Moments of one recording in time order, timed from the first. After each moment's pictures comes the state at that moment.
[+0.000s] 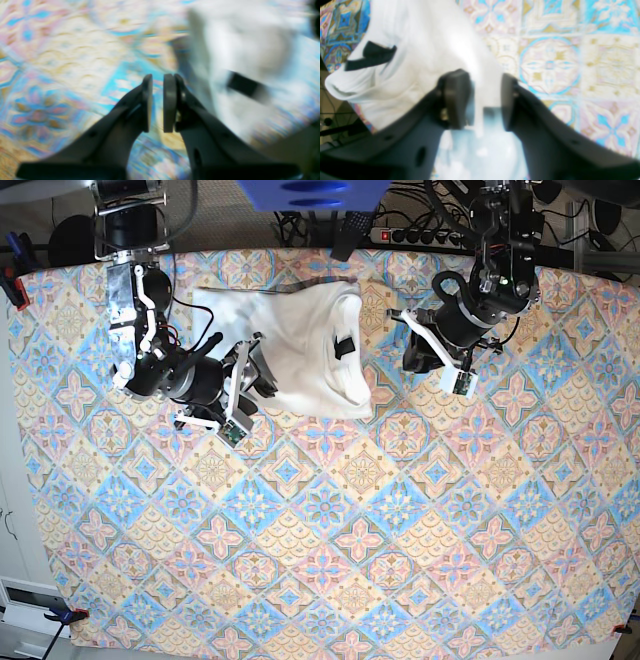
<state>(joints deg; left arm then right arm) 23.1 -8.9 -3.1 112.6 -26.0 -15.0 49.9 -1.6 11.2 -3.9 95.1 21.7 41.2 -56.0</state>
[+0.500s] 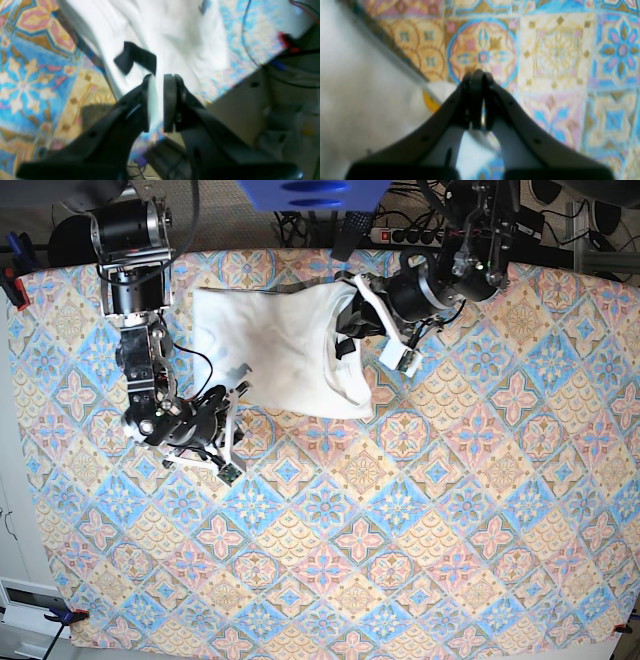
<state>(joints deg) 22.3 -5.5 8.8 110.0 -29.1 -14.9 54.0 11.9 8.6 -7.0 74.0 3.3 41.0 -49.1</state>
